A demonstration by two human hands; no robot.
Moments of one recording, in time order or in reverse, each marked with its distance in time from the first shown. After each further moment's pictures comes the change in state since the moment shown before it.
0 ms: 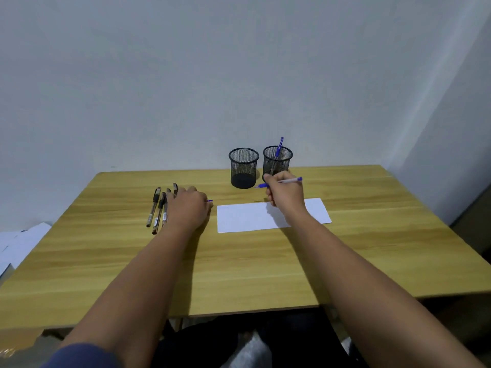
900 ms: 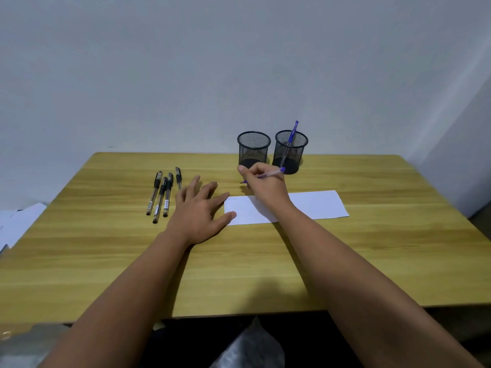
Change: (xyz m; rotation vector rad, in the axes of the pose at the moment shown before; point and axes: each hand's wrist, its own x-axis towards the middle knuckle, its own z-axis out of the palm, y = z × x) left_hand -0.030 -0.007 0.038 -0.270 0.110 0.254; right_hand 0.014 0.033 0.055 -0.057 -0.228 -0.150
